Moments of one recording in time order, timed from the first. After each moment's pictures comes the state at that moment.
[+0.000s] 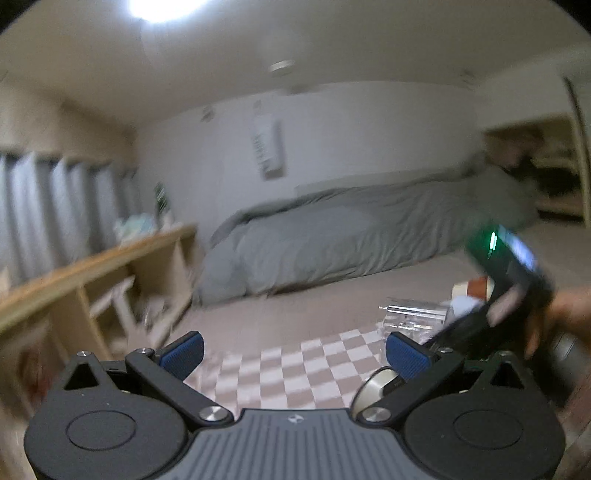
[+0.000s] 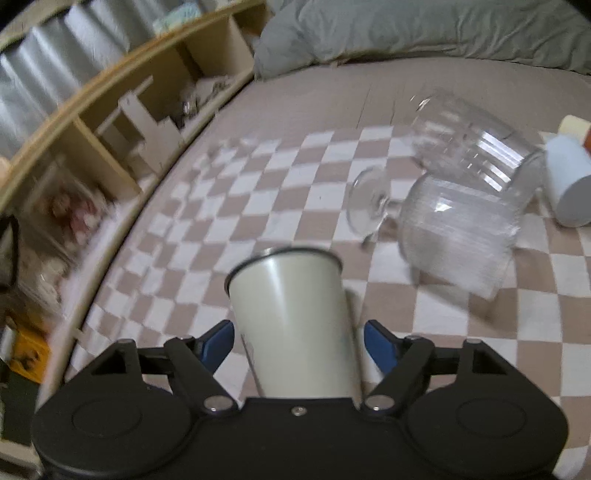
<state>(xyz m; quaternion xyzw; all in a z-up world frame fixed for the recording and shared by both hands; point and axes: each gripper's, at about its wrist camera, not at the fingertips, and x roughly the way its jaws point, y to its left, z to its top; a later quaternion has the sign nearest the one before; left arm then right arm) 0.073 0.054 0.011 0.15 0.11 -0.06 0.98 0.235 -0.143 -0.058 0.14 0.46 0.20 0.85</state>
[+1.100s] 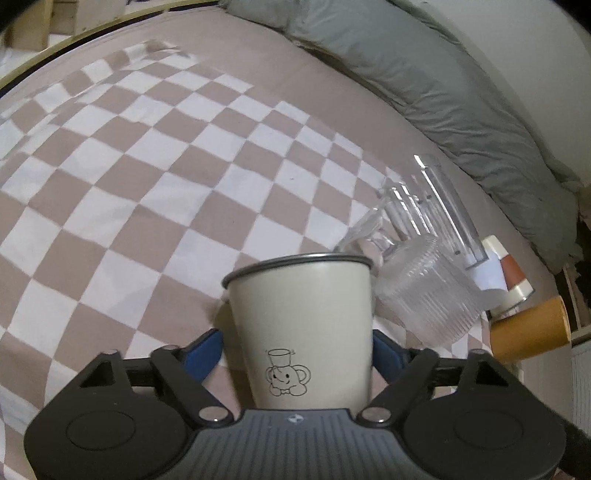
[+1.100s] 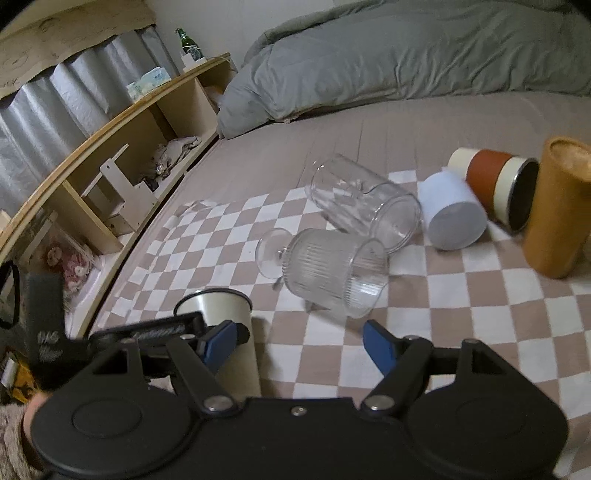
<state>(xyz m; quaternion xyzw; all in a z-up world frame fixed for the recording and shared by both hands) 0.244 0.027 -0.098 -0.24 0.49 -0.03 0.84 0.195 -0.236 -0.026 0.14 0.41 0.15 0.89</state>
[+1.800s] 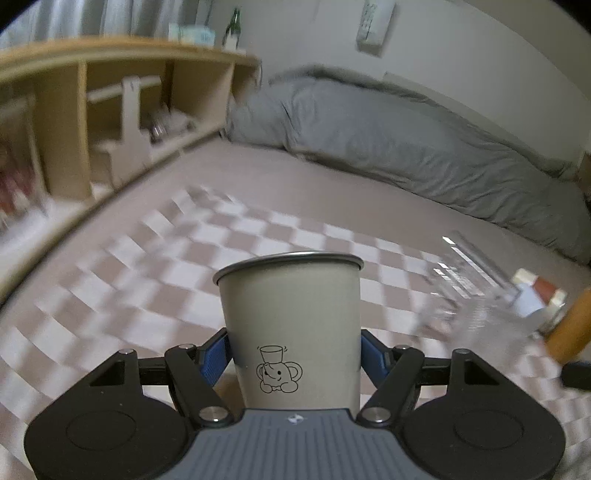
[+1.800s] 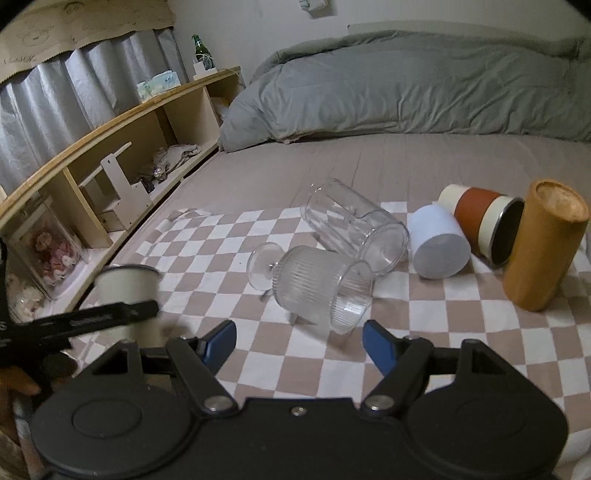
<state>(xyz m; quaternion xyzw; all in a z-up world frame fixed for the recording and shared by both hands) 0.203 0.088 -0.058 -0.08 0.33 0.02 0.94 0.182 -0.227 -0.022 0.09 0.37 0.14 0.92</state>
